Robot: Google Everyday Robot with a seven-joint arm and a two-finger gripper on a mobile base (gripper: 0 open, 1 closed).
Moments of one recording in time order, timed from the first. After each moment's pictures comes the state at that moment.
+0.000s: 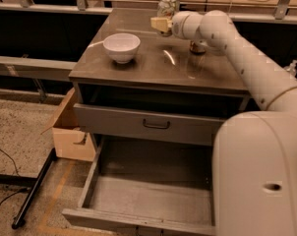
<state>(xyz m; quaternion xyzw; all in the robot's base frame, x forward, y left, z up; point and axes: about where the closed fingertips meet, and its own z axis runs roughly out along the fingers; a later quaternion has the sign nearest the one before) 0.926 -0.075 0.928 -0.21 0.72 0.18 0.64</state>
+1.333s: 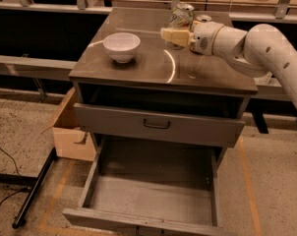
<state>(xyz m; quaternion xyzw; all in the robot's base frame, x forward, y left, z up) 0.776 -0.093 0.954 -0.29 0.65 0.30 0.63</state>
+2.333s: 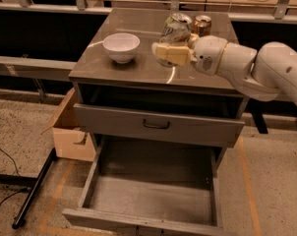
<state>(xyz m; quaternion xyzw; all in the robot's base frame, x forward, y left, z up) 0.654 -0.052 0.968 -0.34 0.60 0.38 0.62</state>
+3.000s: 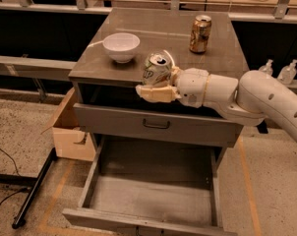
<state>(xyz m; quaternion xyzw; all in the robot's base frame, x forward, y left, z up) 0.591 -0.007 0.898 -0.42 0.57 0.37 0.59</state>
